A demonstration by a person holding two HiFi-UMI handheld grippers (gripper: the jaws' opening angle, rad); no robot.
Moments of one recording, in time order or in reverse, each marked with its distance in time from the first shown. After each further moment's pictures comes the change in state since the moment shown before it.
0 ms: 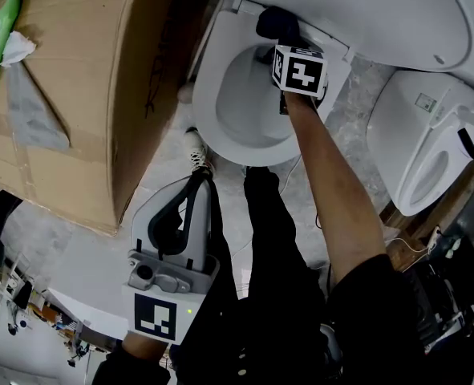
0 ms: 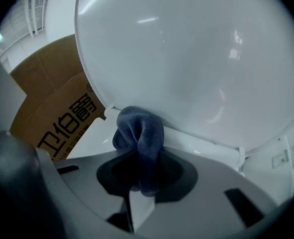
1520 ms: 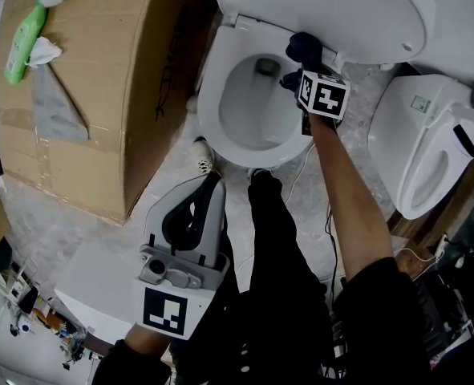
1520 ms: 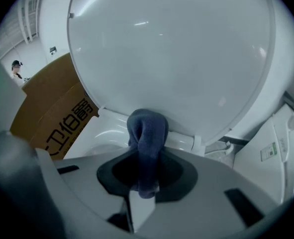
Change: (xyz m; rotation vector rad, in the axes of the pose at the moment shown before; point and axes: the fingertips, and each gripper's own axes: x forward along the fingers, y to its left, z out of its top) left arm -0.008 -0.050 0.039 0.065 -0.051 -0.047; right arm -0.055 -0.065 -0.022 0.058 0.003 -0.014
